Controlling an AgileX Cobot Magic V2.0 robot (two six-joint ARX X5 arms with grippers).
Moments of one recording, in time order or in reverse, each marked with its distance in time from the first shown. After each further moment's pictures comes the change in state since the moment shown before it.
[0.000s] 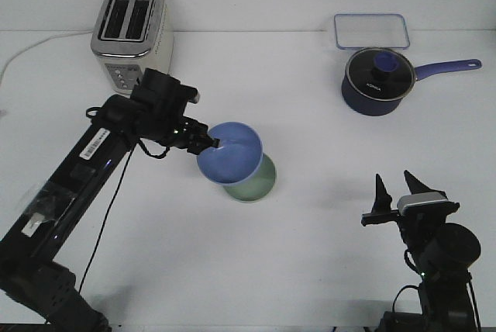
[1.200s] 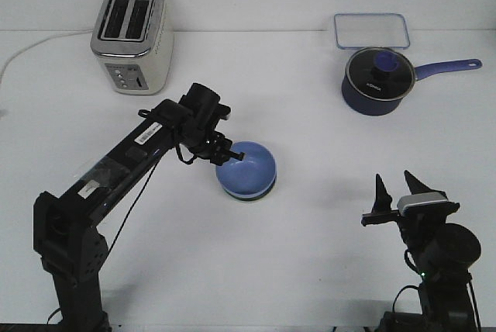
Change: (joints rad) left arm -0.077 0.195 -0.003 0.056 -0.108 0.000; right arm 0.000 0.000 0.000 0.000 0.000 0.000
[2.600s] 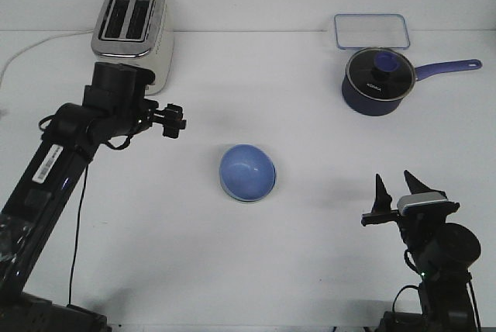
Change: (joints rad) left arm 0.209 -0.424 -0.085 0.092 -0.158 0.022; right arm 0.000 0.000 0.000 0.000 0.000 0.000
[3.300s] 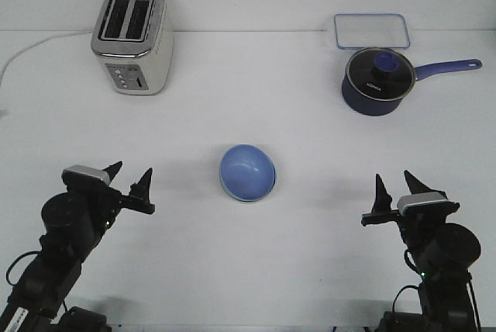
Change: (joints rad) left arm 0.026 -0.840 -1.023 0.648 -0.096 -0.056; right arm 0.000 0.000 0.000 0.000 0.000 0.000
